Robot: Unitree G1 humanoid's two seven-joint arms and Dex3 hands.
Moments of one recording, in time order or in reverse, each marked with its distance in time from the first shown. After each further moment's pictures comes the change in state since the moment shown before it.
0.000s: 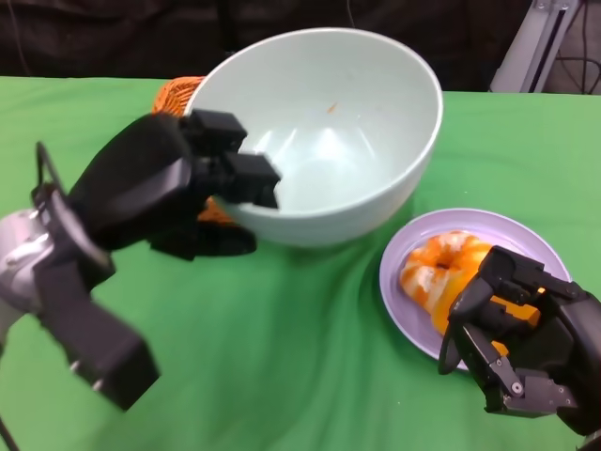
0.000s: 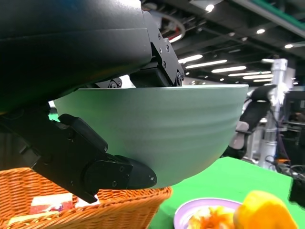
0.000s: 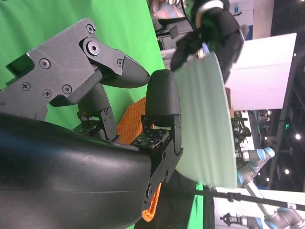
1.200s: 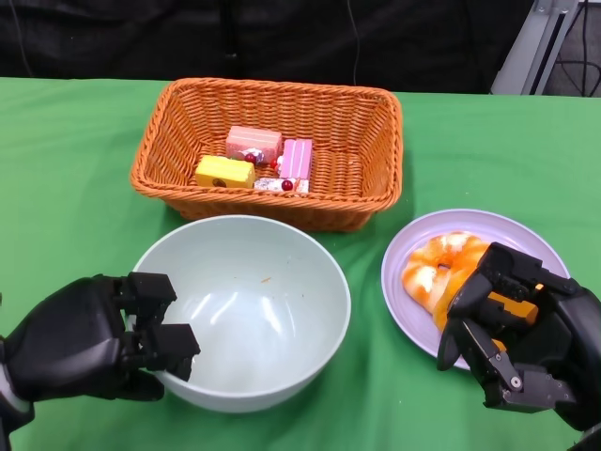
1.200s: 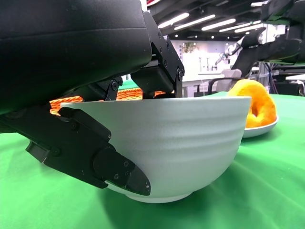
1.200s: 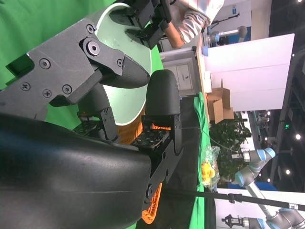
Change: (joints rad) left arm 0.056 0.229 -0.564 0.221 0.496 0.142 0.902; right arm -0.019 0.000 -0.002 0.018 0.016 0.017 0.002
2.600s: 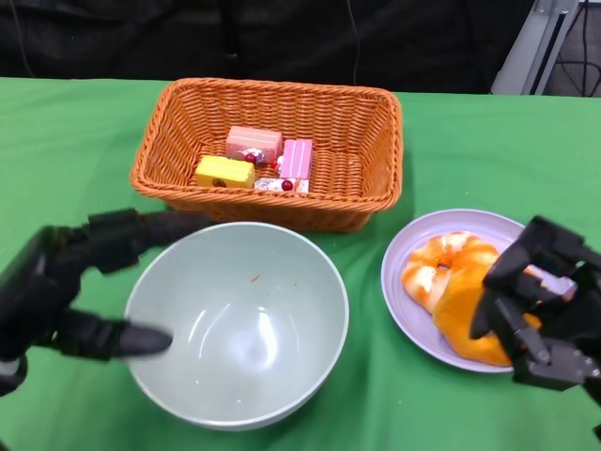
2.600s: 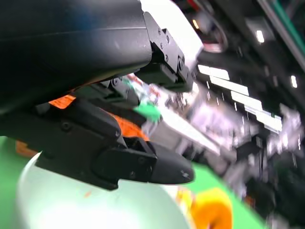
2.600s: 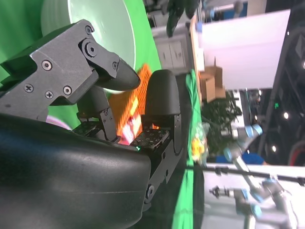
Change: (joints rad) left arm 0.097 -0.062 0.142 0.082 -1.260 -0.383 -0.883; right arm -0.024 -0.006 -0.083 -0.022 0.007 0.001 -0.057
